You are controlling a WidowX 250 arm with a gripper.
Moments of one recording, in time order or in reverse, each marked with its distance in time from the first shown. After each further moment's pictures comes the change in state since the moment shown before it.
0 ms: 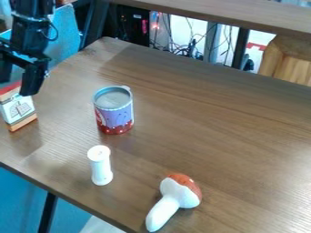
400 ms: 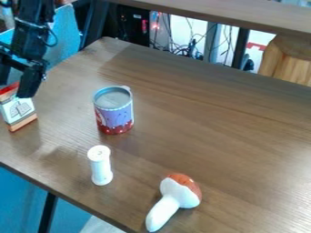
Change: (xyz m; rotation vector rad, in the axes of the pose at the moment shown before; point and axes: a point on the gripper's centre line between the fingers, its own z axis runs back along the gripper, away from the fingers) arm 0.011 0.012 -0.010 0.021 0.098 0.007
